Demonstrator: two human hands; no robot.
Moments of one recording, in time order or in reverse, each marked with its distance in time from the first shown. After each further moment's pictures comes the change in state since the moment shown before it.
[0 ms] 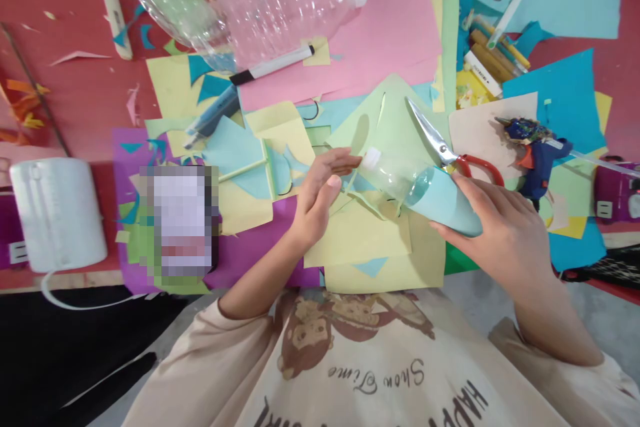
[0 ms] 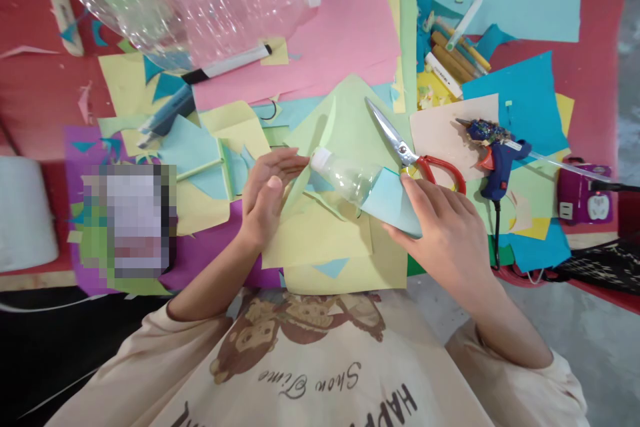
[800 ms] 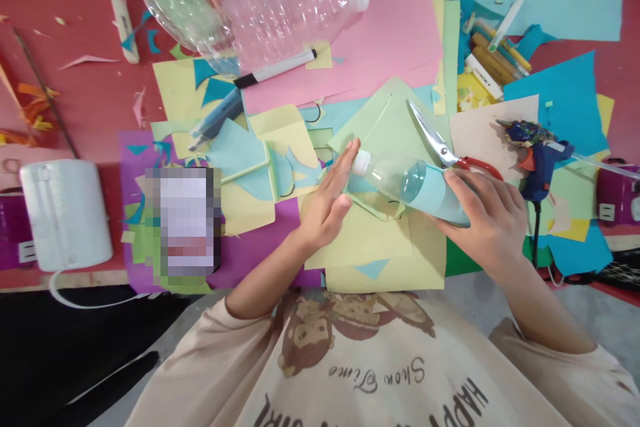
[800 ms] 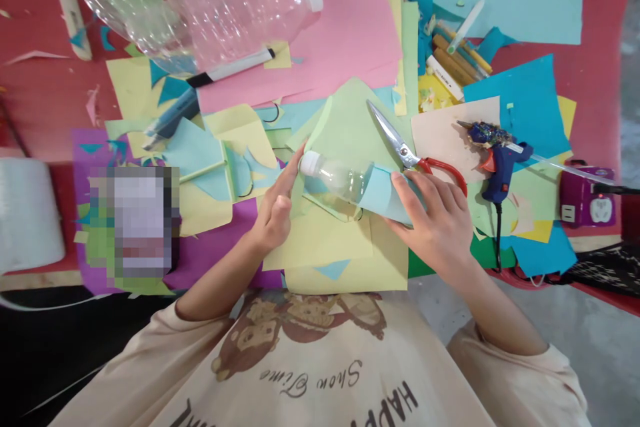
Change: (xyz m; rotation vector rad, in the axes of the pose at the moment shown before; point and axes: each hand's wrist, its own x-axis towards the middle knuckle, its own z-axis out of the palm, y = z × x) left_hand 0.000 -0.003 -0.005 0.312 -0.254 0.186; right_hand 0.003 0.007 0.029 -0.050 0.219 -0.078
